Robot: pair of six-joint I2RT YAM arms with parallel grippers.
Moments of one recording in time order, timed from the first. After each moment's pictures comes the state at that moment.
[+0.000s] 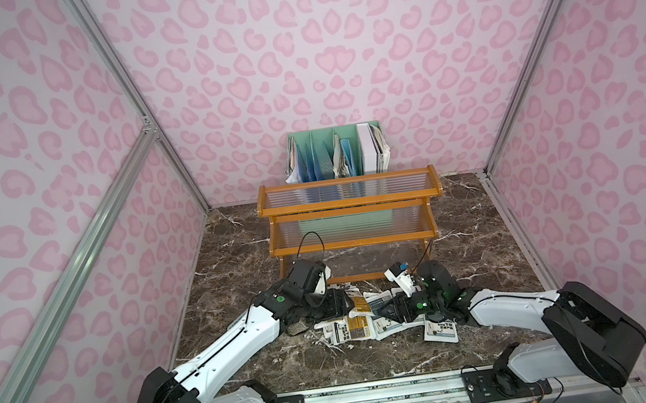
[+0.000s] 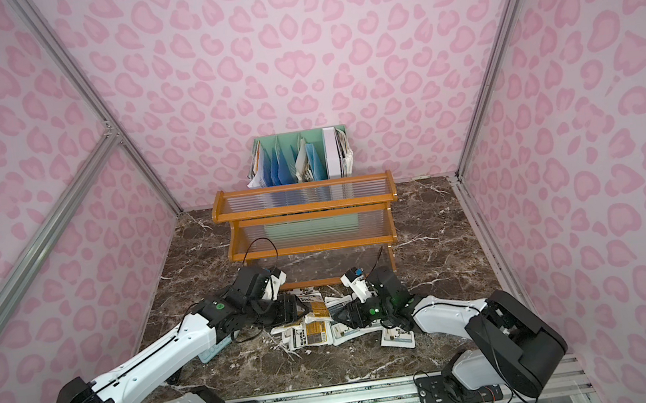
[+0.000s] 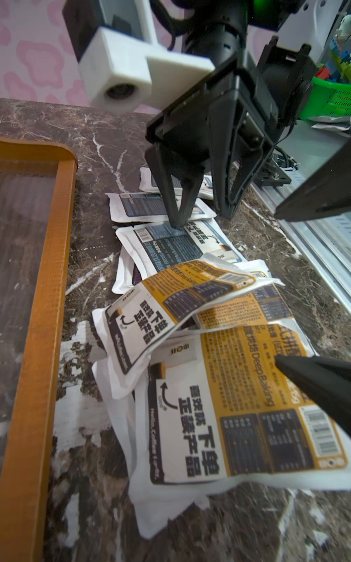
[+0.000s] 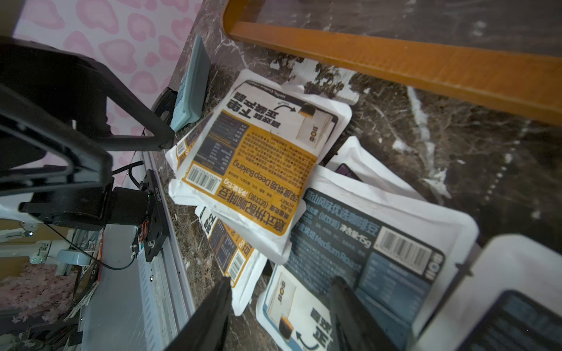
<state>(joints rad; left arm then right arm) -0.64 1.23 0.80 -0.54 0.36 -0.73 0.69 1.40 0.43 0.28 -0.59 0.44</state>
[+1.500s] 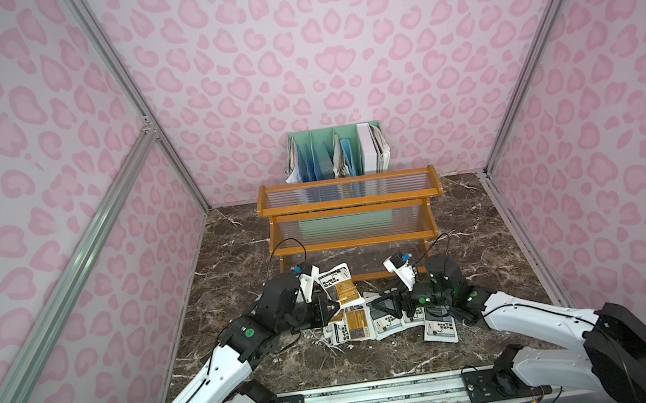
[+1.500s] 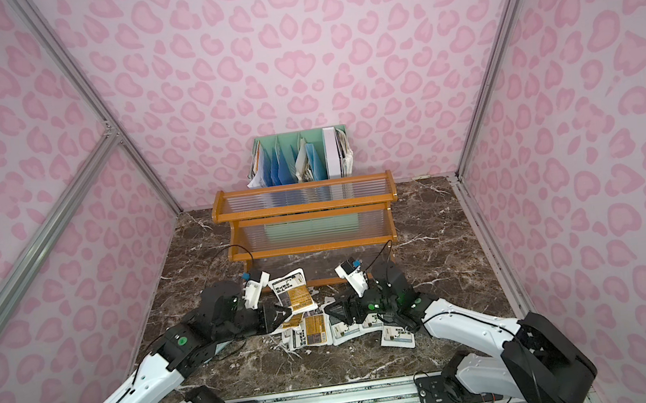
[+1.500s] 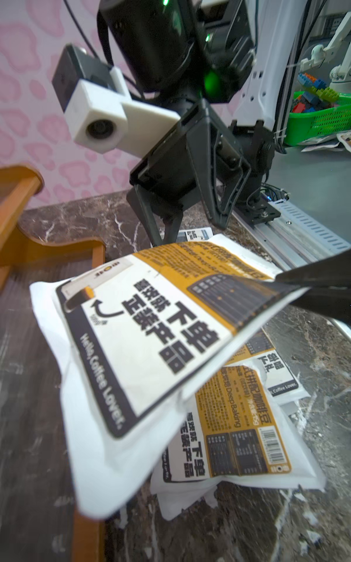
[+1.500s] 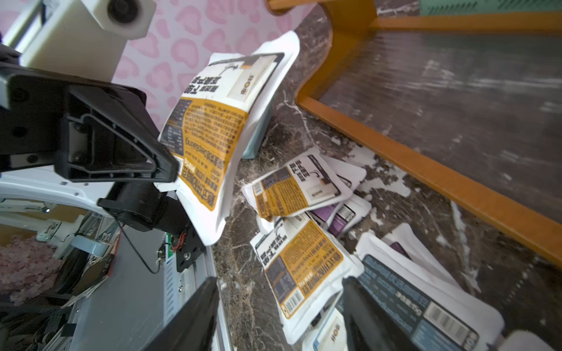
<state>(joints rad) -0.65 0.78 0.70 -0.55 0.35 -0.74 0.73 1.16 0.49 0.27 -0.62 0.38</state>
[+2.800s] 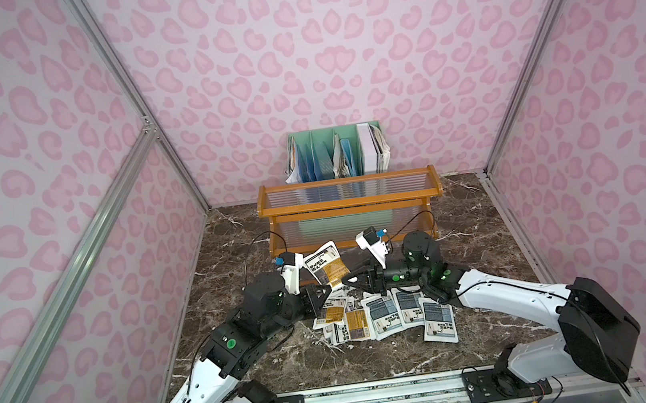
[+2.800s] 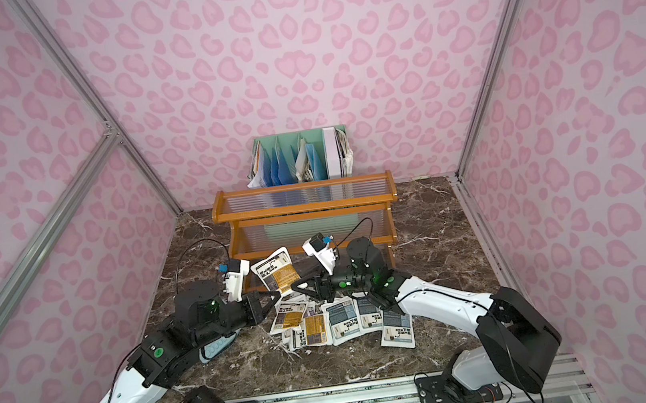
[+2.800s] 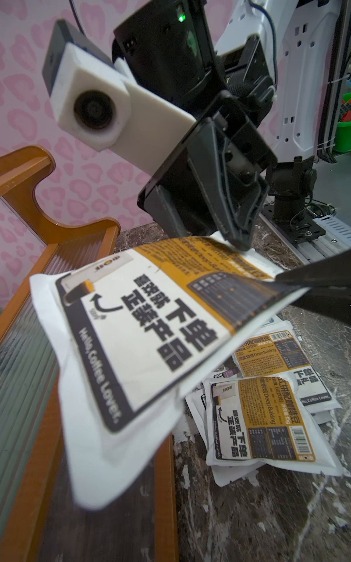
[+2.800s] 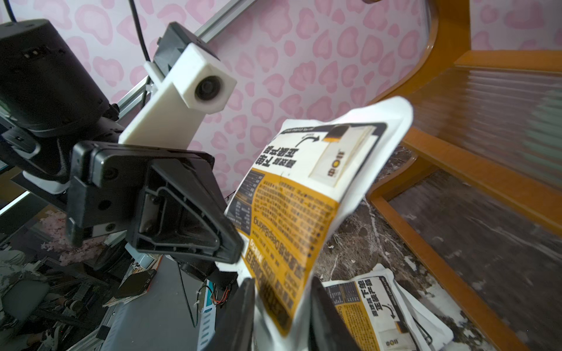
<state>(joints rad) -0.65 0.75 0.79 -0.52 0.23 -0.78 0.81 1.39 0.78 0.44 -0.69 0.44</state>
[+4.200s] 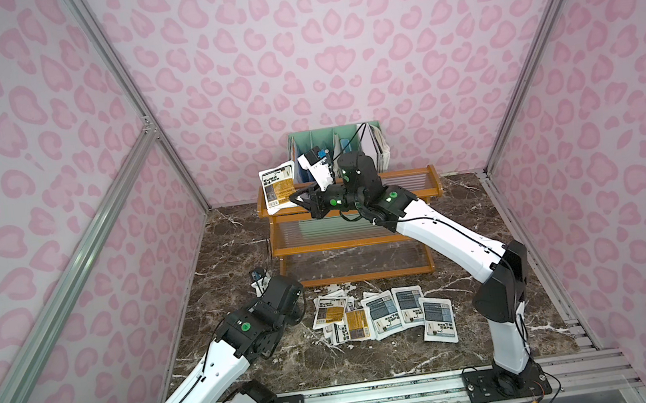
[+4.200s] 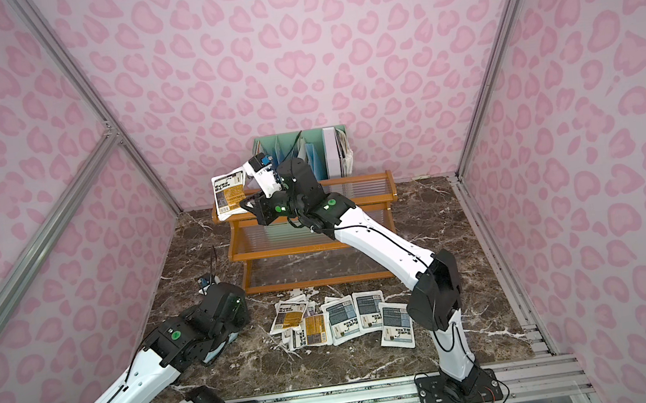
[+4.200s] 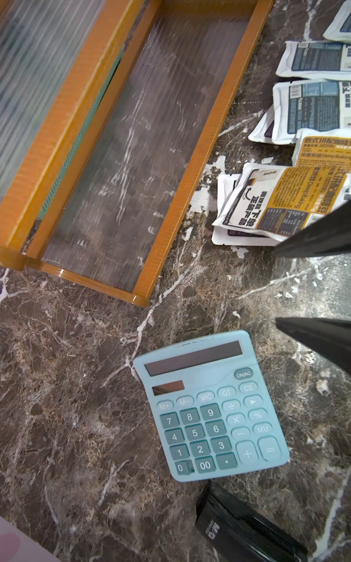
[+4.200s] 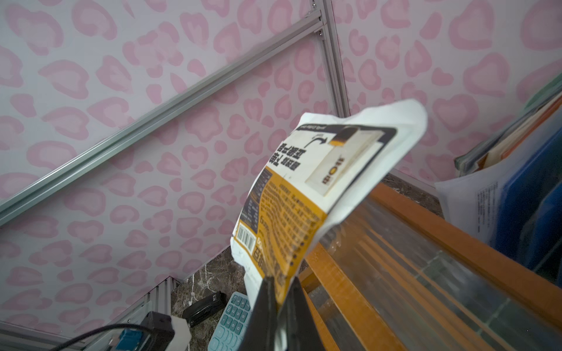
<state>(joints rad) -0.65 0.87 0.80 -0.93 -0.43 -0.94 0.82 2.00 2.07 -0.28 -0.39 0.31</state>
